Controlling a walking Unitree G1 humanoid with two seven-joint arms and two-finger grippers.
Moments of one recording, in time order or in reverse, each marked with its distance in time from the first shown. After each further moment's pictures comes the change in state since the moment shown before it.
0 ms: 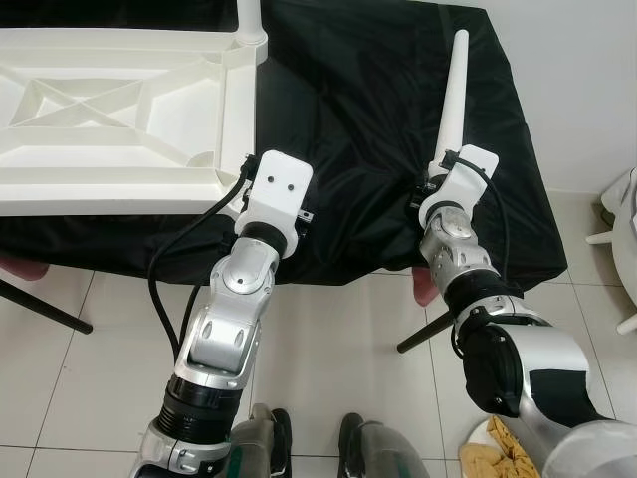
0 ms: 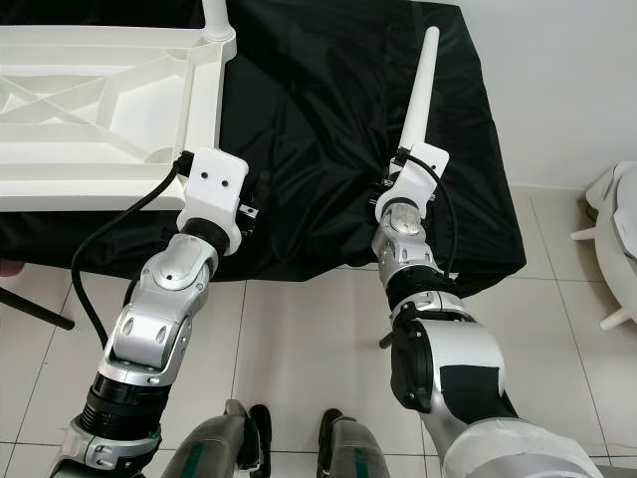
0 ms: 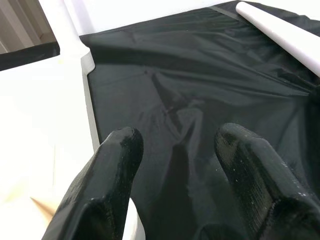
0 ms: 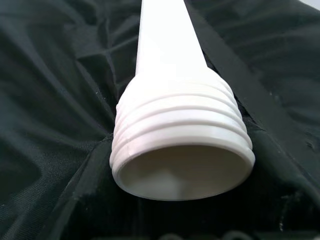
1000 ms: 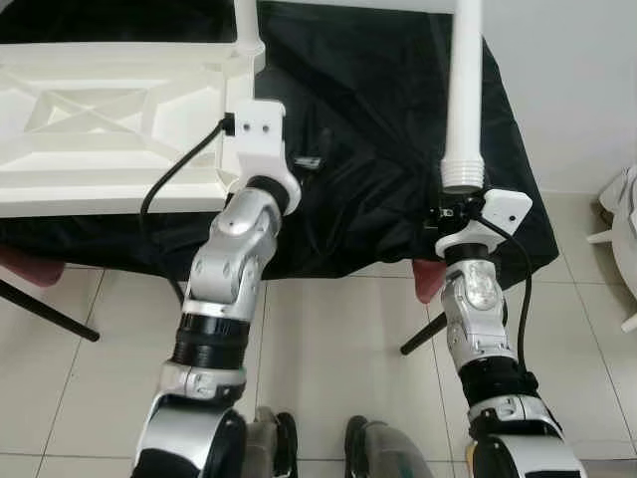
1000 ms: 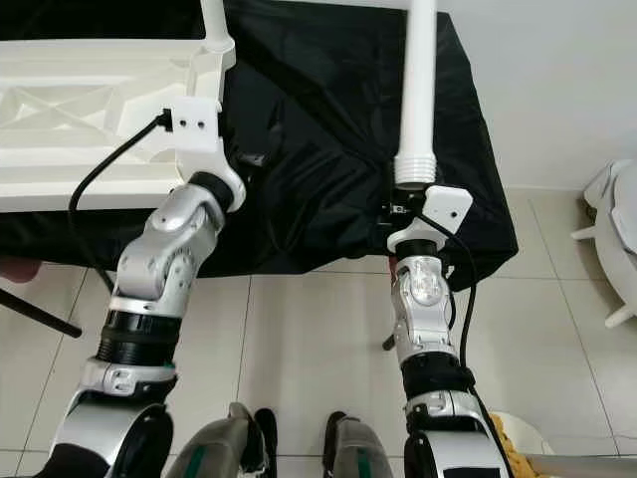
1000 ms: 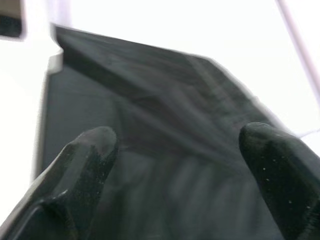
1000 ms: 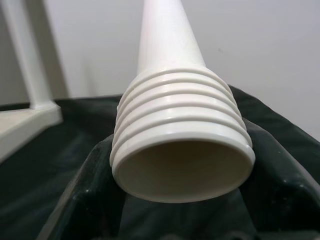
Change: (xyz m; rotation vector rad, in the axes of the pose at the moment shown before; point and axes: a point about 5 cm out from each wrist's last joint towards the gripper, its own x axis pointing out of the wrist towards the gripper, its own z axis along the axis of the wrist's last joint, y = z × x) left arm 0.049 0.009 0.020 -0.539 -0.045 -0.097; right arm -0.067 -0.017 0.011 -0.023 -0.505 0.368
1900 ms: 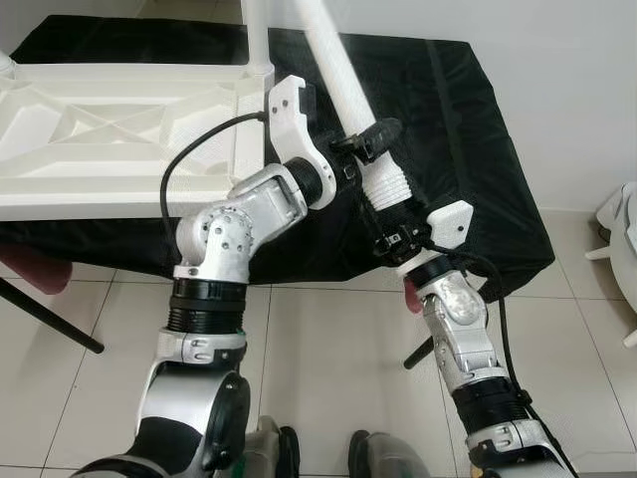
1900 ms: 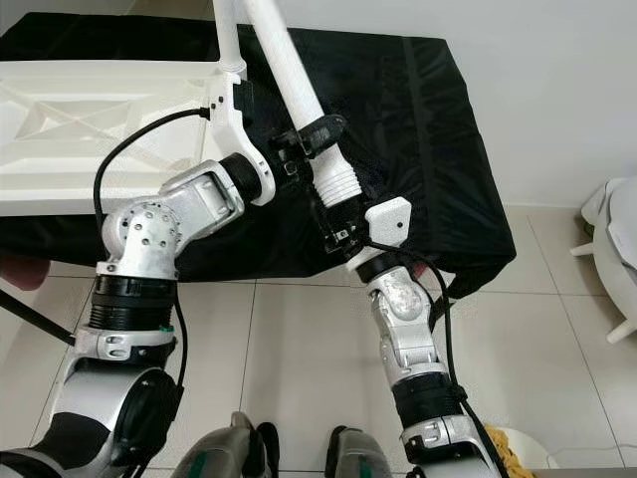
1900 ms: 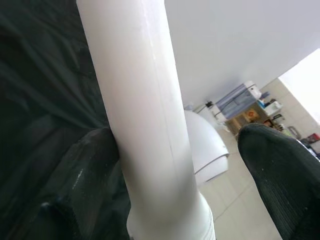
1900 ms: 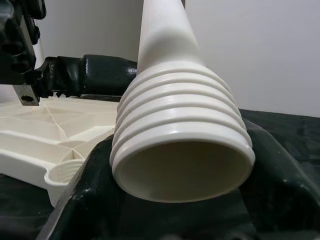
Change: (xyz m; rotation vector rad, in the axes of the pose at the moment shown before) left arm 0.005 -0.029 0.015 -0.414 0.240 -0.332; right arm -0.019 0.047 0.008 0.044 -0.004 0.420
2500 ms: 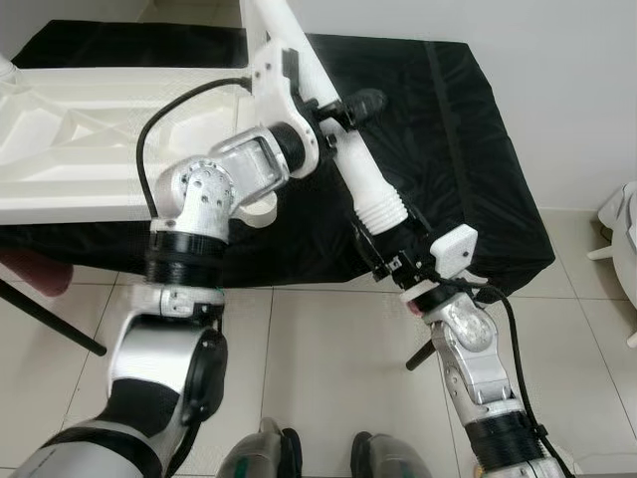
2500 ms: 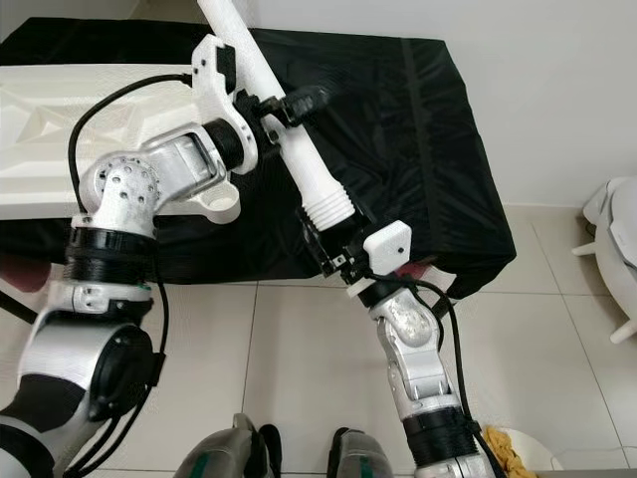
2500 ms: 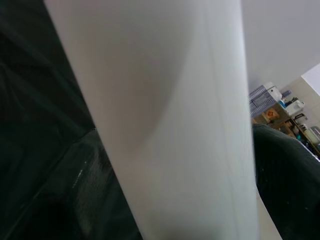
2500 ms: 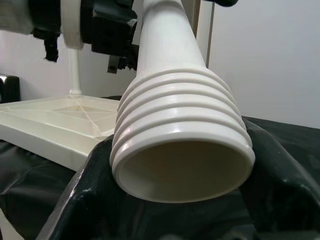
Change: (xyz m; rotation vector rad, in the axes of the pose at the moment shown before) left arm 0.009 0.018 0.038 0.045 0.002 0.080; right arm -0.028 0.015 0.014 -0.032 -0.014 0.087
